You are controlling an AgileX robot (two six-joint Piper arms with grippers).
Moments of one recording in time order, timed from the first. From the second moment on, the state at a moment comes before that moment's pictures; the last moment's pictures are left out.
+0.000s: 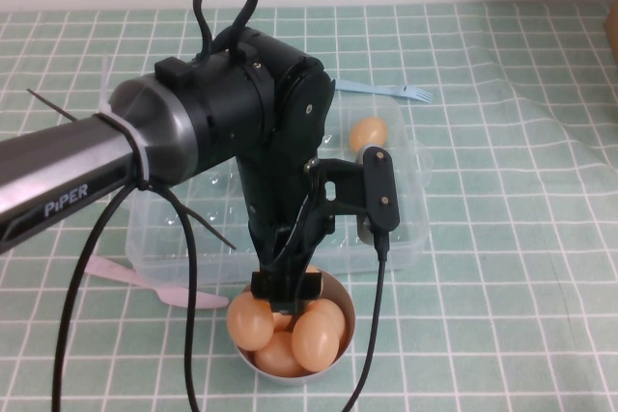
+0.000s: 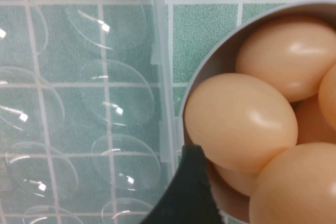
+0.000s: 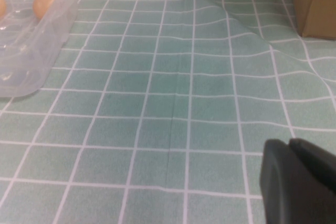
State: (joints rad) right arm 0.04 -0.01 0.03 0.24 0.37 -0.18; left arm -0.75 1.84 -1.50 0.03 1.21 0.84
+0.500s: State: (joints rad) right arm 0.04 -0.01 0.03 0.24 0.37 -0.18; left arm -0.75 1.84 -1.50 0.03 1.21 0.84
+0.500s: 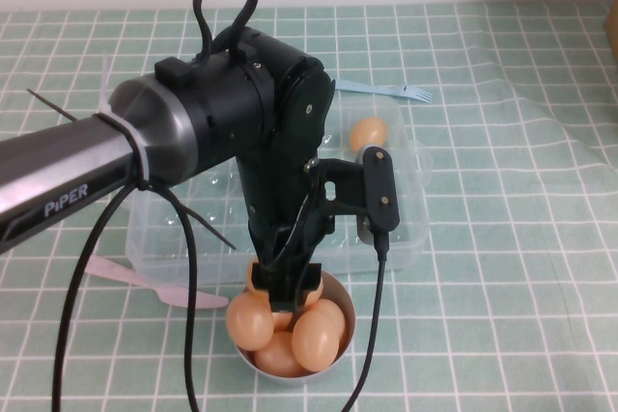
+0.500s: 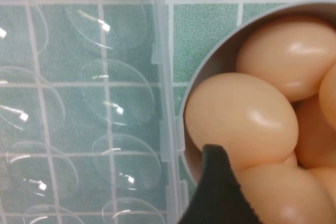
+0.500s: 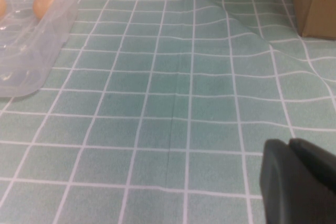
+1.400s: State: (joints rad) right arm 0.04 -0.01 0.03 0.24 0.37 -0.18; left arm -0.75 1.80 -1.50 0.03 1.18 0.84
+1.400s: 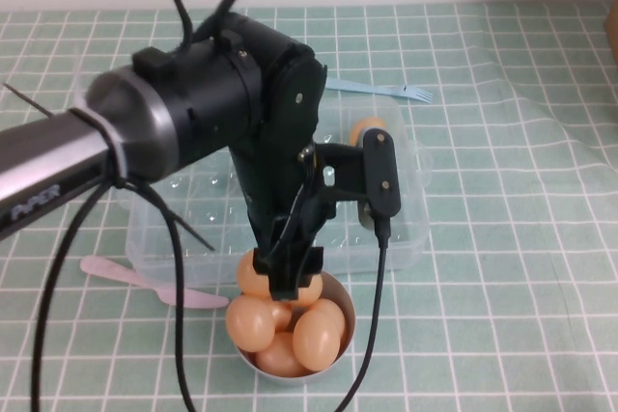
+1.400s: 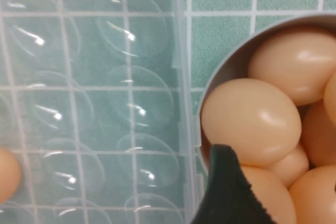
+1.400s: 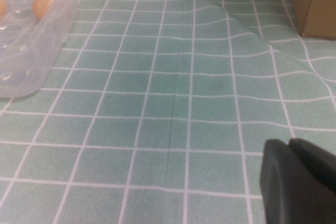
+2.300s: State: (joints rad) right arm 0.04 -0.01 0.03 0.24 0.37 -0.18; left arm -0.65 0.79 -0.81 0.03 0.54 0.29
